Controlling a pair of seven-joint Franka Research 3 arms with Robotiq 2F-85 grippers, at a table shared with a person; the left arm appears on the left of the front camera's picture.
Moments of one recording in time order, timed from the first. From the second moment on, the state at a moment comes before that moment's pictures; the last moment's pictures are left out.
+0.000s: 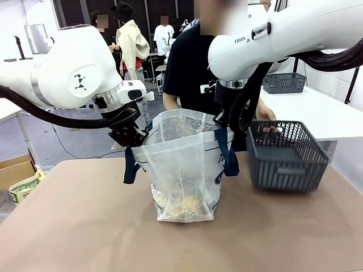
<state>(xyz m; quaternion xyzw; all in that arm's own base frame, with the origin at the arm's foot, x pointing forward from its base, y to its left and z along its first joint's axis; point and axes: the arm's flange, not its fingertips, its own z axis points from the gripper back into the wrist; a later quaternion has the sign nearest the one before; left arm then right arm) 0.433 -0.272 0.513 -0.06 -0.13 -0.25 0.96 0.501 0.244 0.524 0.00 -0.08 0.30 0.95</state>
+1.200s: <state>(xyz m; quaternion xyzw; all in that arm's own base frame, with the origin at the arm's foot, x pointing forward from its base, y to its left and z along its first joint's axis) 0.433 -0.294 0.545 -0.10 -0.20 -0.28 0.93 0.513 0.305 0.551 0.07 -0.10 0.26 0.96</state>
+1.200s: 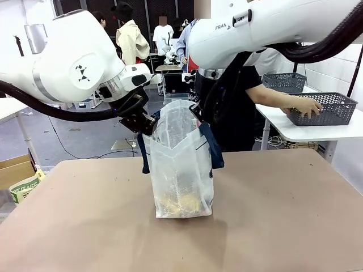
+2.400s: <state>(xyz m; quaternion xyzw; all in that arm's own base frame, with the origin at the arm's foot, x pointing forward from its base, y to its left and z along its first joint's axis) 0.449 -0.313 0.542 -0.09 -0.20 -0.26 0.94 0.535 0.341 0.537 0.14 -0.06 0.11 0.98</state>
